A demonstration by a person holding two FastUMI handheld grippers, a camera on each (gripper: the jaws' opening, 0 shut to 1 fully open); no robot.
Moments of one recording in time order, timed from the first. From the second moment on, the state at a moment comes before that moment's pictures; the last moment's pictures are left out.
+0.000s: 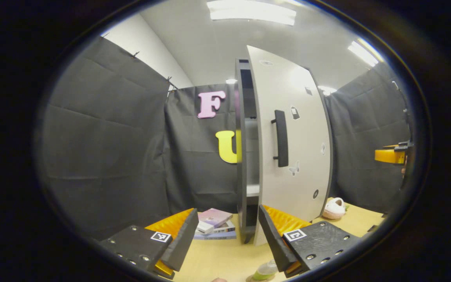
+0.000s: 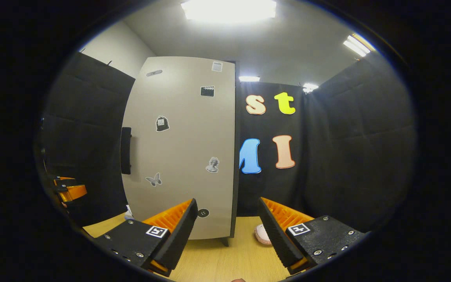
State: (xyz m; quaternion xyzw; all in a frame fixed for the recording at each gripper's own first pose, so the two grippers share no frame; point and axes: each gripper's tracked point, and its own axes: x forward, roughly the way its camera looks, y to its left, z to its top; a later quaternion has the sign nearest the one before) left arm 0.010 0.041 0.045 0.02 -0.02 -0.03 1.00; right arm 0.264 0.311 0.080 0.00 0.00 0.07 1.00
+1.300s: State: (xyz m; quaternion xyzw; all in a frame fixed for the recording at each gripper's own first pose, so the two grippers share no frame) left arm 0.006 0.002 0.062 0.03 -0.03 -0.02 1.00; right arm 0.267 0.282 0.055 0.01 0.01 0.06 1.00
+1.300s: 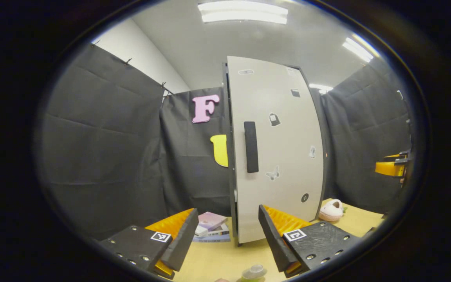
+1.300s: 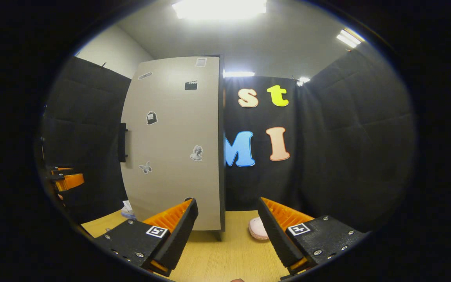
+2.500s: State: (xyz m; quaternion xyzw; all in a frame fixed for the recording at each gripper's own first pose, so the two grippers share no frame) left arm 0.008 0.008 0.069 0.04 -0.04 -0.03 1.00; right arm 0.266 0.298 0.062 0.02 0.01 0.06 1.00
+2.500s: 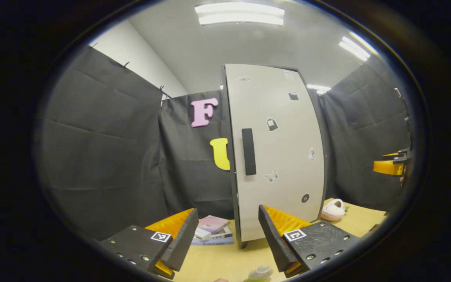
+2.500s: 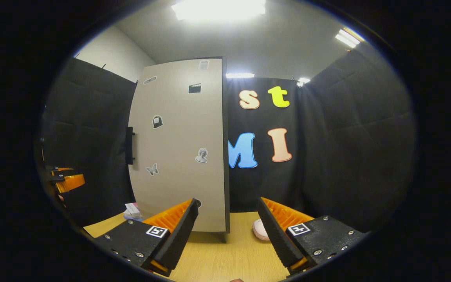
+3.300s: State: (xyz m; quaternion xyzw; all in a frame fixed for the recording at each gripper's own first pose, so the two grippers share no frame) left arm 0.010 0.010 0.071 0.04 -0.05 -0.02 1.00; right arm 0.262 0.304 0.068 0.02 0.00 0.06 1.00
